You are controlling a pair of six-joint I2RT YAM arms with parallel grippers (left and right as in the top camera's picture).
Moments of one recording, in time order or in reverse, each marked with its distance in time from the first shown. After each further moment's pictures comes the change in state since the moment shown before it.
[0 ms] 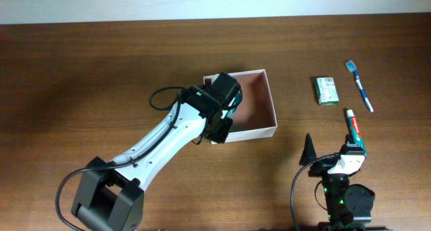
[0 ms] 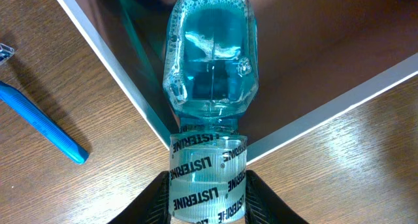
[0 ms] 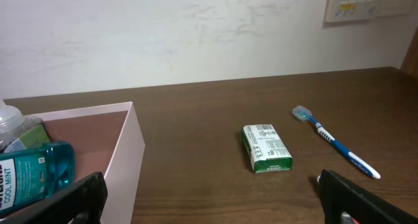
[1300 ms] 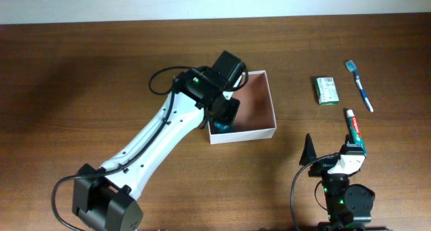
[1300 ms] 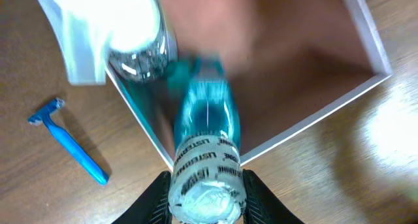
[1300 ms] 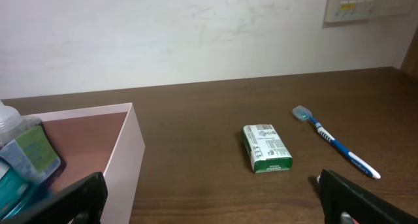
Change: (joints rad) left arm 0.000 0.008 0.245 -0.087 -0.001 0.000; right arm 0.000 0.000 0.000 0.000 0.000 0.000
